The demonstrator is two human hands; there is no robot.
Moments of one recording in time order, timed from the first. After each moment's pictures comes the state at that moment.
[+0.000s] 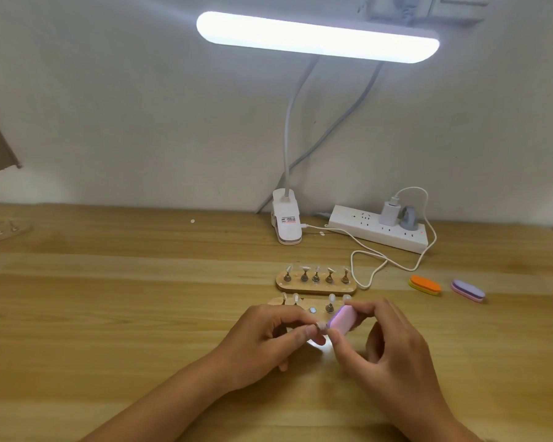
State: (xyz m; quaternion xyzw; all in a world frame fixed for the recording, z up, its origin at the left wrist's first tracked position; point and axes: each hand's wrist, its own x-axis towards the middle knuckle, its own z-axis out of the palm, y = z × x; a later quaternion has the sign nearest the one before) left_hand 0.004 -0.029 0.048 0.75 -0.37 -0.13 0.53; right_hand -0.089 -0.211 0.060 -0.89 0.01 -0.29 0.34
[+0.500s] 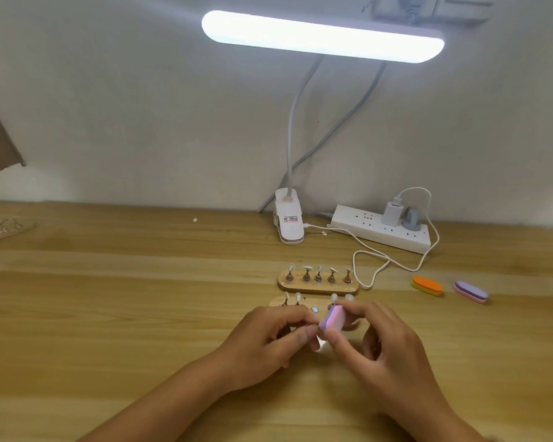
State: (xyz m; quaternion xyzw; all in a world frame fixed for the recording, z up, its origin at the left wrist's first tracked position) left_hand 0.006 -0.028 0.043 0.76 -0.40 -0.12 0.49; right_hand -0.087 -0.213 0.061 -0.90 -0.03 -0.25 0.36
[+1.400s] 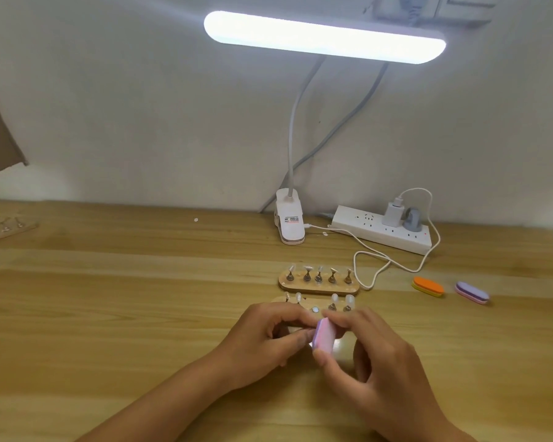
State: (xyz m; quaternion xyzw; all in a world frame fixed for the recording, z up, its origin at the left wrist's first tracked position) left_hand 0.004 -0.029 0.045 0.75 -0.36 -0.11 0.55; right_hand -0.093 -0.204 0.064 -0.92 -0.07 -0.24 0.31
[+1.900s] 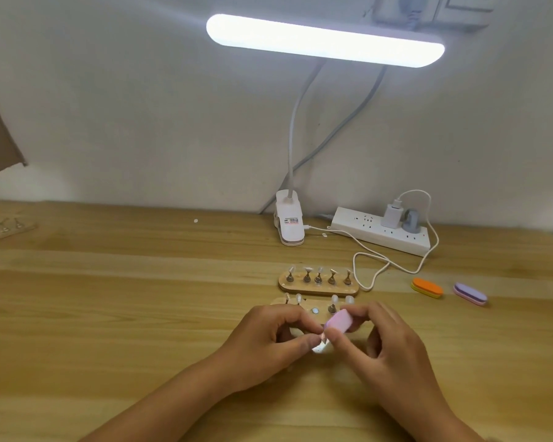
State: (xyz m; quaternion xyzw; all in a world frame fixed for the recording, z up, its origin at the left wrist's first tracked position) left_hand 0.002 -0.030 0.047 0.76 -0.35 -0.11 0.53; right_hand -0.087 -0.214 0.063 -0.90 0.00 -0.24 0.35
